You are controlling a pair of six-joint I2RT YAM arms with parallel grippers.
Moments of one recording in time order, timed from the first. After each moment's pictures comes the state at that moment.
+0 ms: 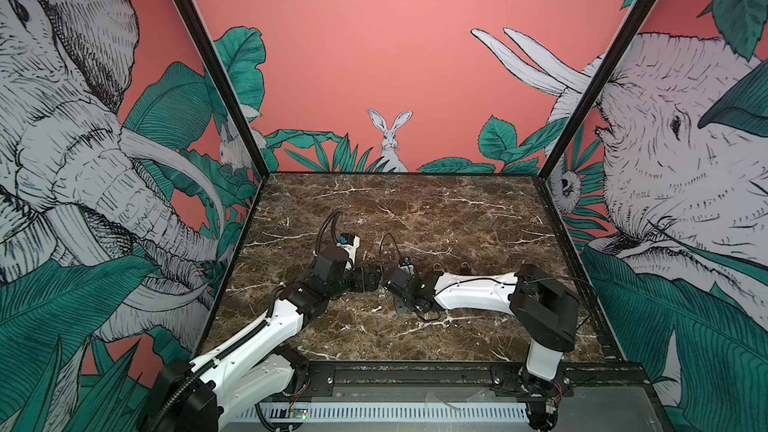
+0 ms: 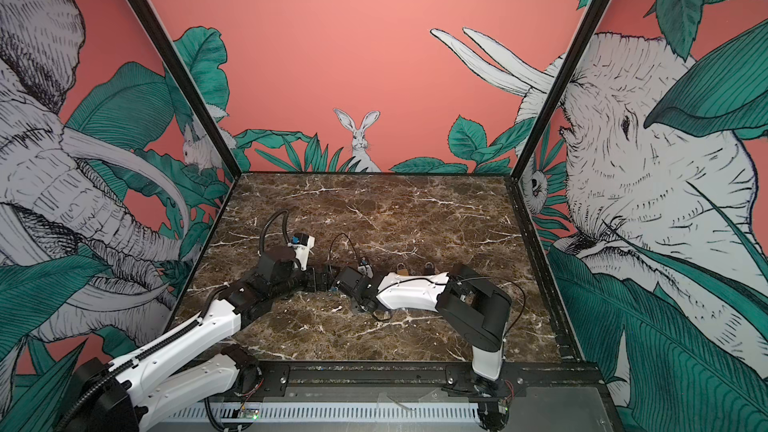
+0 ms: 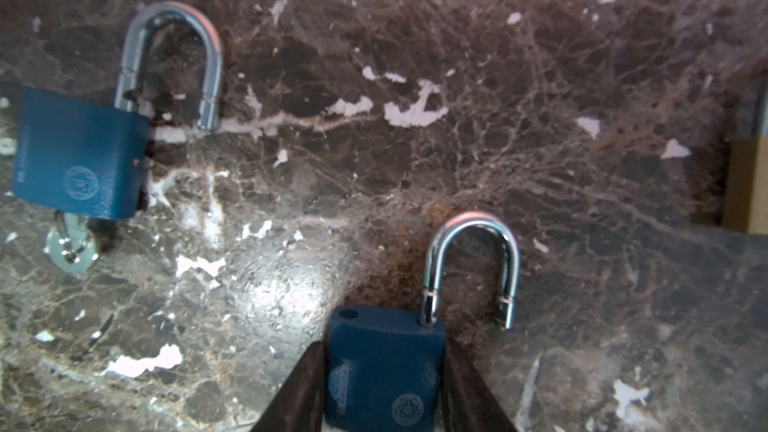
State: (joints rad) left arm -0.60 0.98 0.53 -0.20 0.12 -0.50; right arm 1.10 1.82 1.08 -0.49 0.24 0.83
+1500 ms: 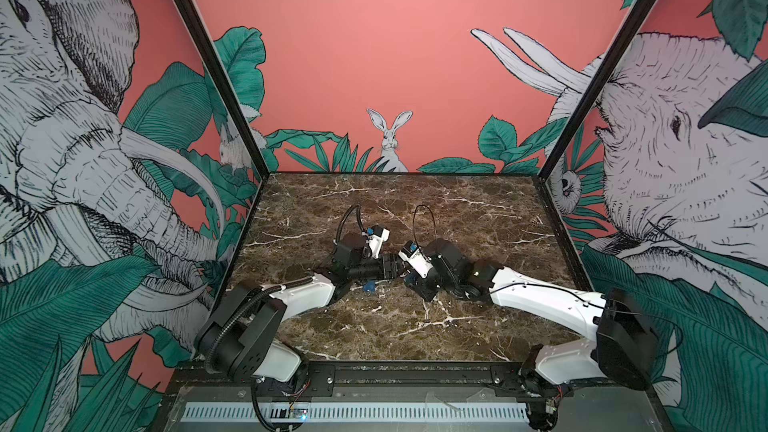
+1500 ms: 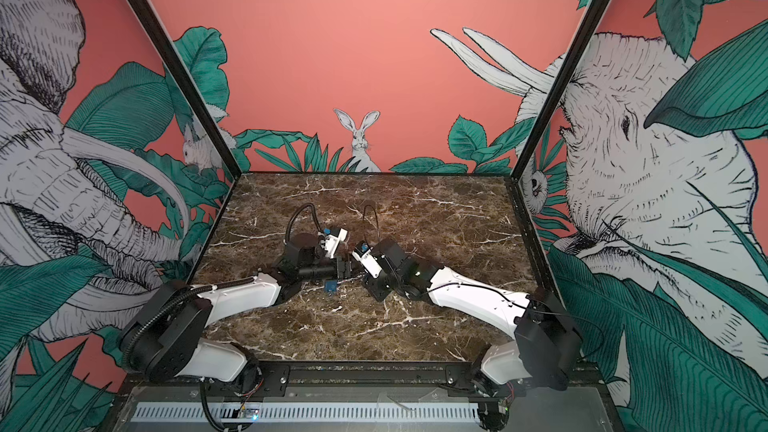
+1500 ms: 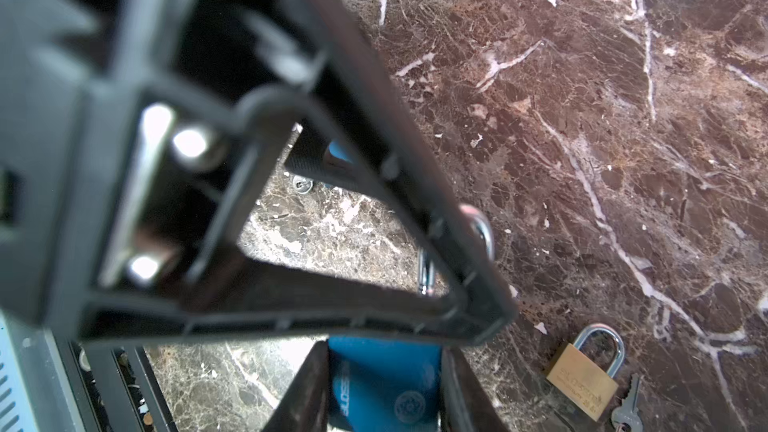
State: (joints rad) left arm -0.60 1.45 0.57 0.42 0.65 -0.77; right arm 0.92 1.40 0.92 -0.36 -0.10 0.04
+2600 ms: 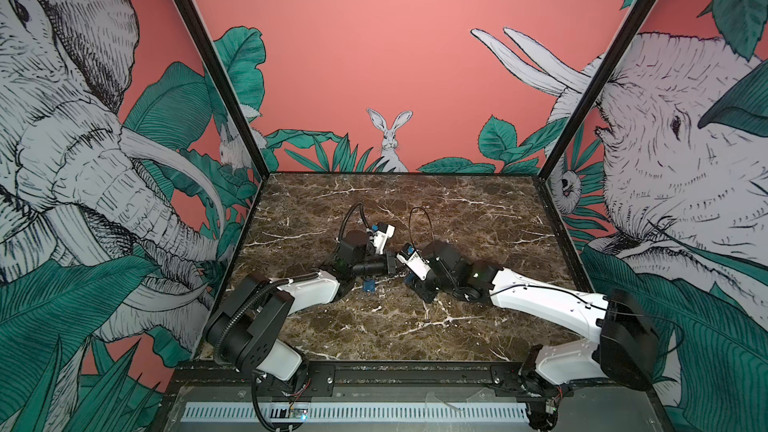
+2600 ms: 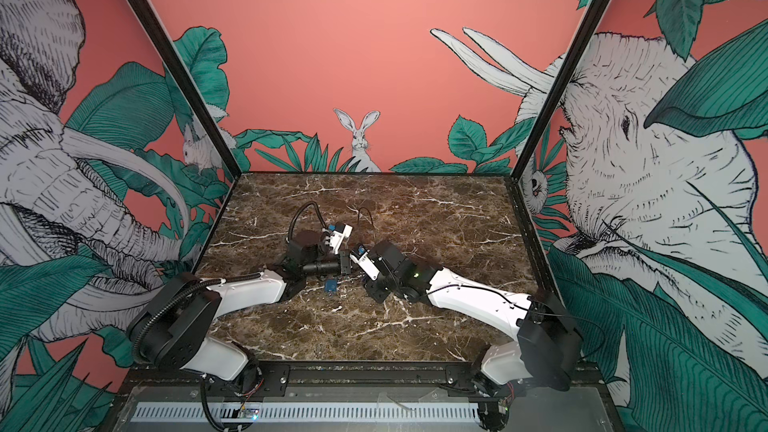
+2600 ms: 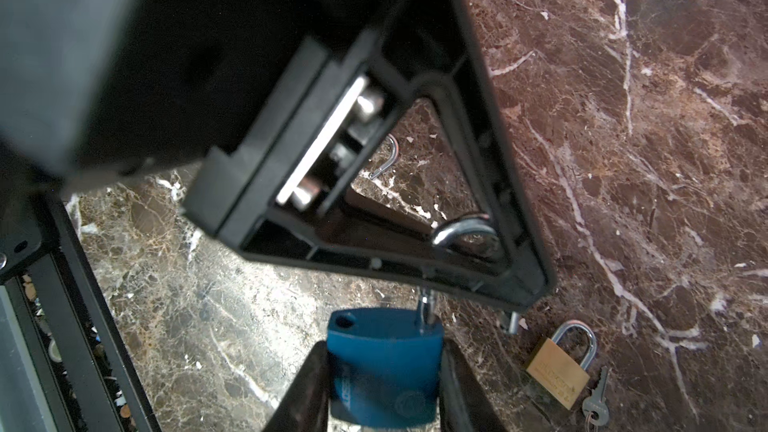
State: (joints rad) left arm -0.61 1.50 0.60 0.52 0.70 -0.85; right arm 0.95 1.39 0.93 -0.39 -0.02 0.00
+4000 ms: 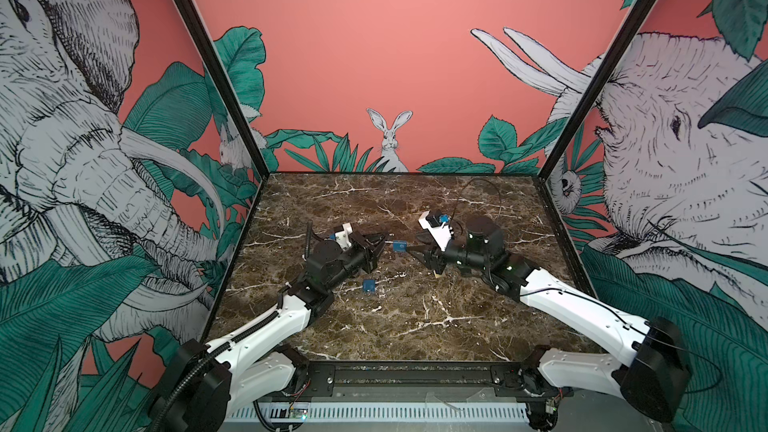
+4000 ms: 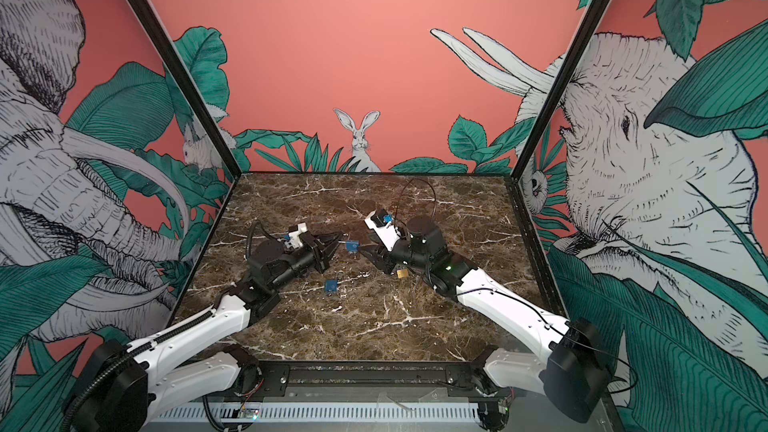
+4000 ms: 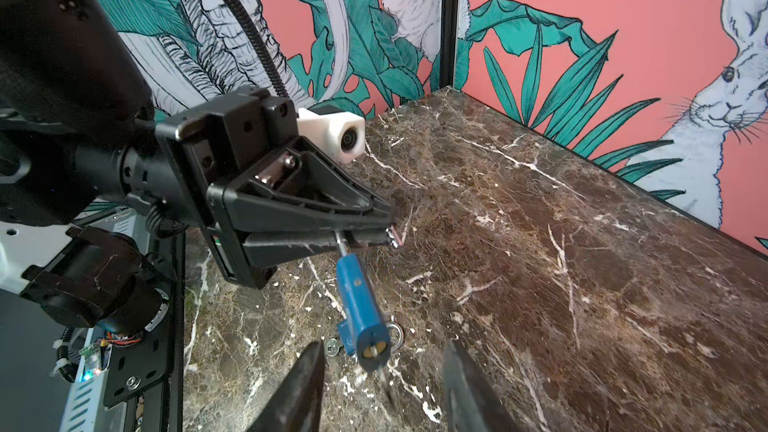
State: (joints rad) left arm -0.61 1.06 0.49 0.52 0.25 -1.74; right arm 0.73 1.22 0.89 0.02 -0.41 -0.03
